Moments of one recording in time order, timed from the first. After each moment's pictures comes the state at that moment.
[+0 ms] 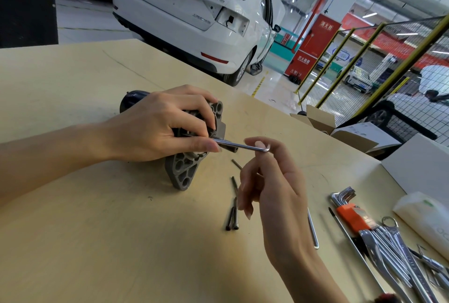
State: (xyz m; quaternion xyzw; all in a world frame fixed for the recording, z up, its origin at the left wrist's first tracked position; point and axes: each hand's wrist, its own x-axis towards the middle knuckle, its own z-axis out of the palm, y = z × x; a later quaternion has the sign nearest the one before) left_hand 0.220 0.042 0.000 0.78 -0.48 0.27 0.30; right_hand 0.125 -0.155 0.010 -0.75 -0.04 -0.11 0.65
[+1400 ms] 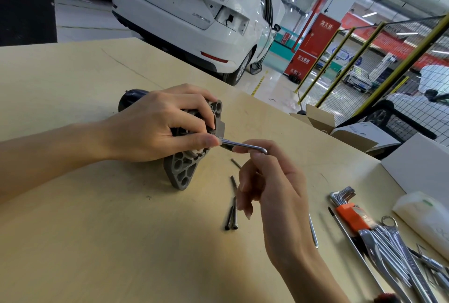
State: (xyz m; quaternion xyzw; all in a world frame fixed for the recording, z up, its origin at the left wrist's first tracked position) left_hand 0.219 0.041 0.000 0.78 -0.47 0.27 0.31; right_hand 0.123 -0.156 0.013 -0.75 -0.07 -0.09 0.65
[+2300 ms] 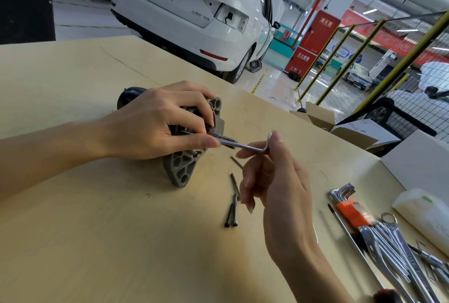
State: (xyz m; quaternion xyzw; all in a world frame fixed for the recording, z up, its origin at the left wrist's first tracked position) left_hand 0.217 0.041 0.000 0.78 -0.47 0.27 0.30; right_hand 0.124 -0.154 0.015 -0.71 -0.02 -0.11 0.69
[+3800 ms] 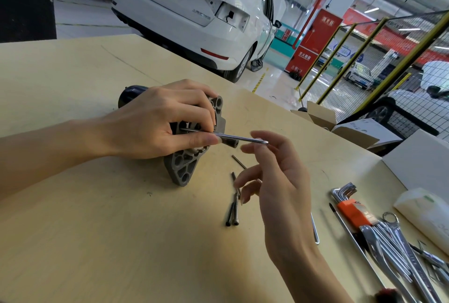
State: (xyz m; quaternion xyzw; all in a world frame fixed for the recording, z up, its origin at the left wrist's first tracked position) left_hand 0.218 0.042 -0.001 0.78 -0.48 0.29 0.29; right_hand 0.126 -0.152 0.010 -0.75 0.00 -0.16 0.65
